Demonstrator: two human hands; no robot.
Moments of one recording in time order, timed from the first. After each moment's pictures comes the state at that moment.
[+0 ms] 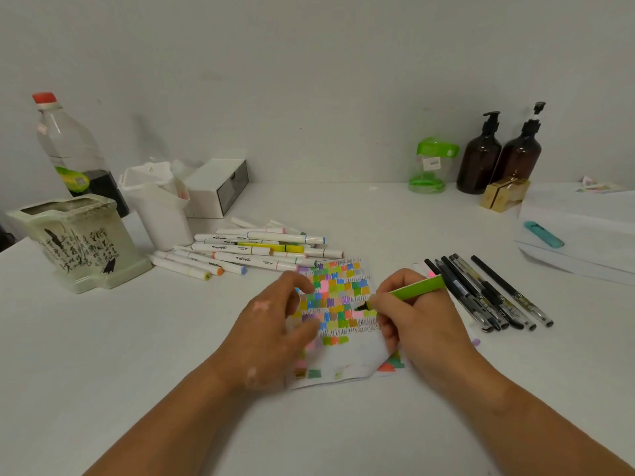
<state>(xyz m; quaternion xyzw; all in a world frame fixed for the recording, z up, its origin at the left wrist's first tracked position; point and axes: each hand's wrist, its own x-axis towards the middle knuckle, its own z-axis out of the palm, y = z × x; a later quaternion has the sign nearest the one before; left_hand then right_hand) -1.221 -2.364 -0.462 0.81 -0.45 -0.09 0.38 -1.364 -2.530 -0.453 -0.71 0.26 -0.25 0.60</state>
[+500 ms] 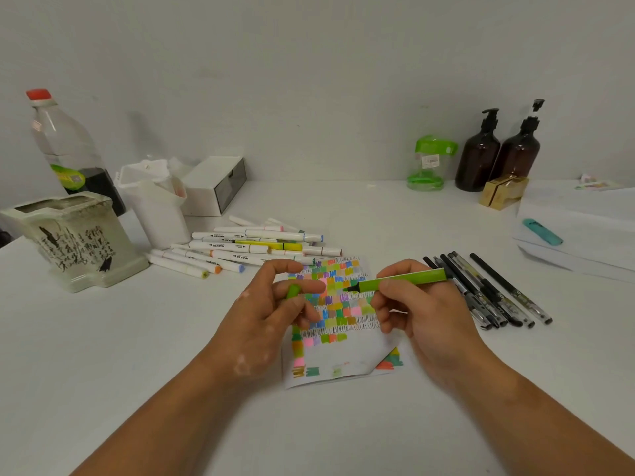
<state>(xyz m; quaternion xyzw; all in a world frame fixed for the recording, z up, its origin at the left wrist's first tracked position) -1.214 -2.364 -0.463 0.67 -0.41 -0.21 0.58 -1.366 -2.534 -0.445 -0.62 0.15 -0.28 0.72</state>
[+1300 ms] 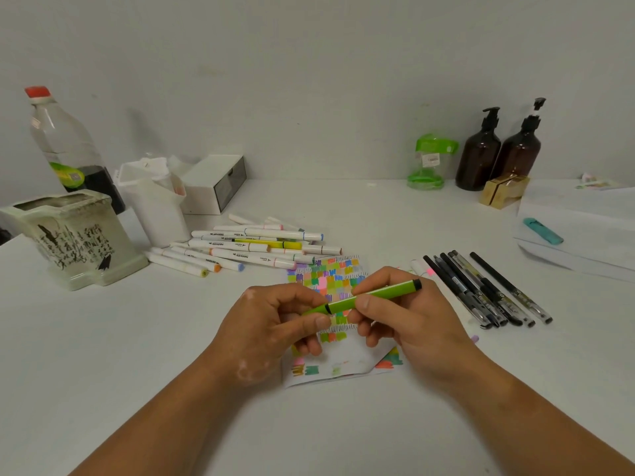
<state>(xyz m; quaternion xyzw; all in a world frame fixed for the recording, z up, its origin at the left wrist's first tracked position) -1.227 -2.364 -0.453 0.67 -0.40 -0.25 0.58 -1.368 -2.526 -0.445 -0.68 0.09 -0.21 0.70</state>
